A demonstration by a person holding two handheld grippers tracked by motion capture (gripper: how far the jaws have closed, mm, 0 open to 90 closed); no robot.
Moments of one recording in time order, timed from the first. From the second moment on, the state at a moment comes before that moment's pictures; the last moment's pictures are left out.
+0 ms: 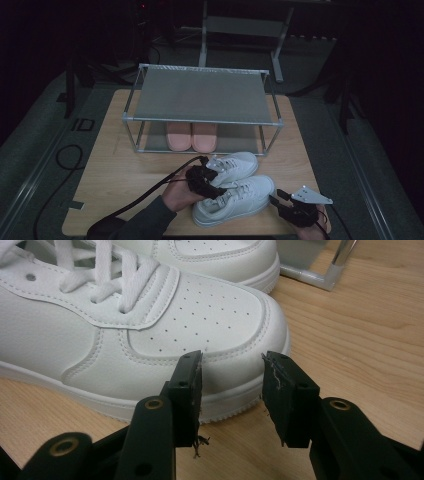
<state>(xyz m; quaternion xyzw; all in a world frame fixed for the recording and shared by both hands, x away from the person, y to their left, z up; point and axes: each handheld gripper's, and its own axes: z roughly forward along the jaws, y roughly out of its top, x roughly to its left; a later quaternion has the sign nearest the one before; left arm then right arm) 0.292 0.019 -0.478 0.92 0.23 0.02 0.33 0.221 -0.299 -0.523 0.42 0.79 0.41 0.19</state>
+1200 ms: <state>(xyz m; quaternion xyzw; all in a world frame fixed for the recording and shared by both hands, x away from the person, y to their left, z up) 0.293 0.021 -0.464 0.91 0.22 0.05 0.34 0.206 -0.320 -0.538 0.45 0.78 0.39 0.19</state>
